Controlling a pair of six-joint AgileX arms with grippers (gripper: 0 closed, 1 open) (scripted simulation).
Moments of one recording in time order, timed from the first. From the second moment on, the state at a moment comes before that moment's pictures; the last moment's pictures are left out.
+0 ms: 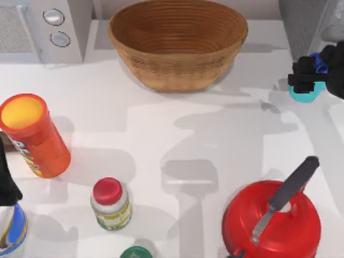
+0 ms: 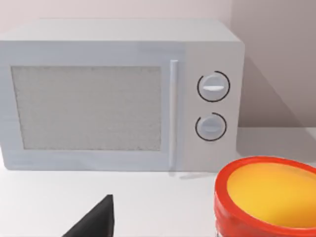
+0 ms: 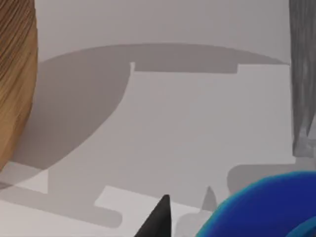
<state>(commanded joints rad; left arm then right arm) 0.00 0.00 0.00 0.00 0.00 0.00 0.11 1.78 0.86 0.39 -0.12 0.13</state>
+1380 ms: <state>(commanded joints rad) 0.00 0.00 0.00 0.00 0.00 0.00 0.00 1.69 0.57 0.51 -0.02 0.07</state>
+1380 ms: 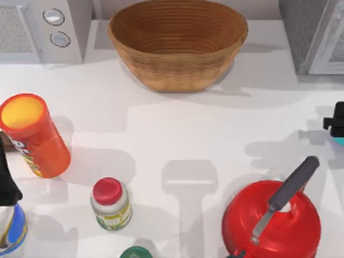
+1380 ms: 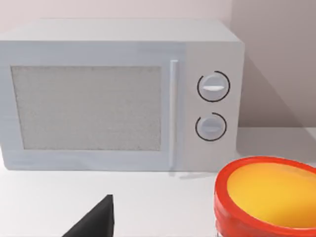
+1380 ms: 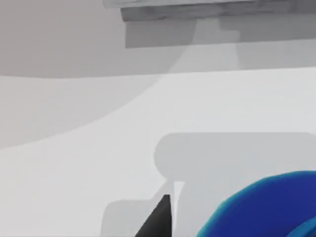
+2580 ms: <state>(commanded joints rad) 0.00 0.00 0.00 0.00 0.00 0.00 0.00 1.81 0.61 0.62 -0.01 0.08</state>
